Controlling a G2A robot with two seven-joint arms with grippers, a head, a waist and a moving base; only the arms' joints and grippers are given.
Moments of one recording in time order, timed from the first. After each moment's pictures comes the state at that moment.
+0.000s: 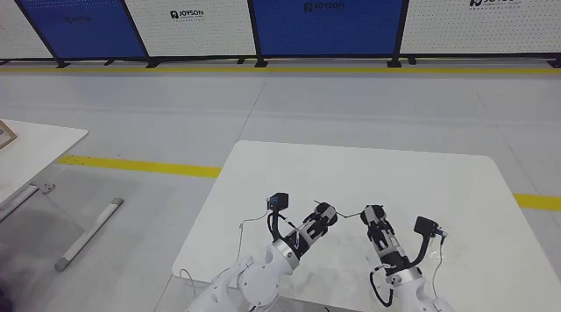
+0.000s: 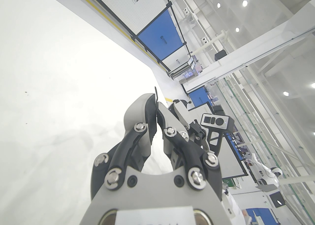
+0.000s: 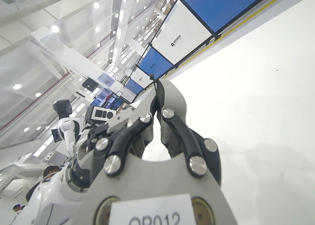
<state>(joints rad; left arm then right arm) 1.48 -1.20 -0.99 -1.73 0.19 -0.05 0.00 -1.52 -1.24 1.04 -1.64 -0.41 -0.18 -0.17</state>
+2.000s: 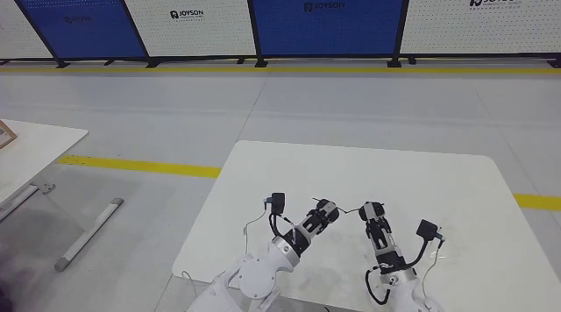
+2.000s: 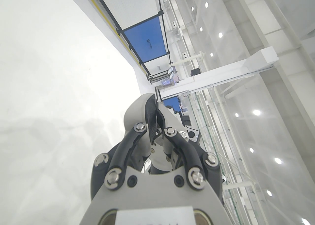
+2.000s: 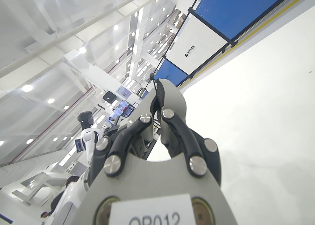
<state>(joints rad) 1.48 -1.23 -1.01 -1.70 -0.08 -0.11 -0.01 -1.52 -1.30 1.04 -1.58 -0.36 -0.31 -0.26</state>
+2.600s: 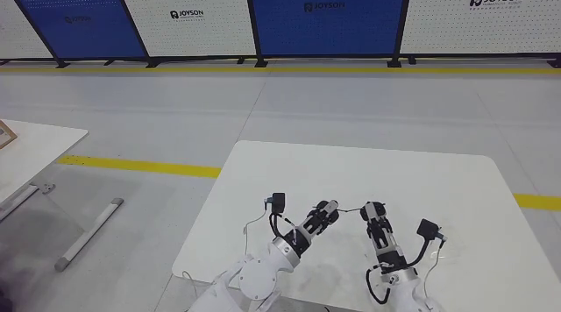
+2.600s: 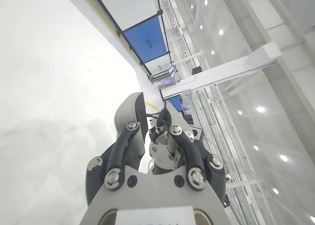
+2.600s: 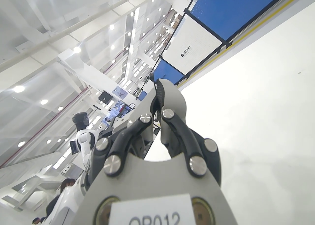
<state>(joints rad) 1.48 -1.23 -1.01 -1.70 -0.04 -0.12 -0.01 -1.53 -1.31 1.06 -1.59 -0.38 -0.28 -0.24</state>
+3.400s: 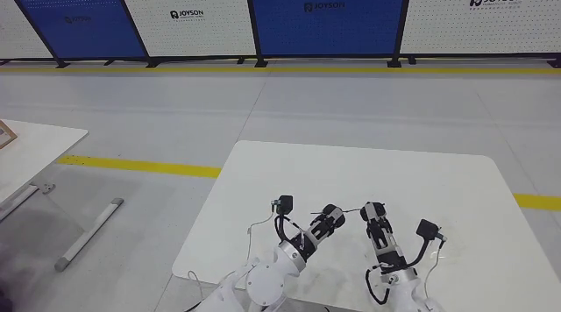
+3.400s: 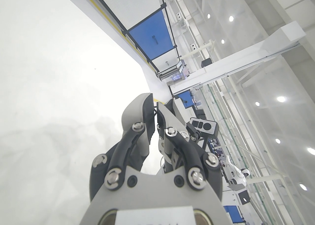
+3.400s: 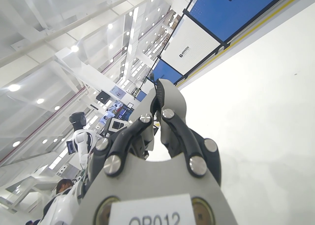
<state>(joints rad) 1.47 -1.24 -0.97 -1.69 0.07 -0.09 0.01 -1.54 -1.32 1.07 -1.59 -0.41 -0.27 -0.23</state>
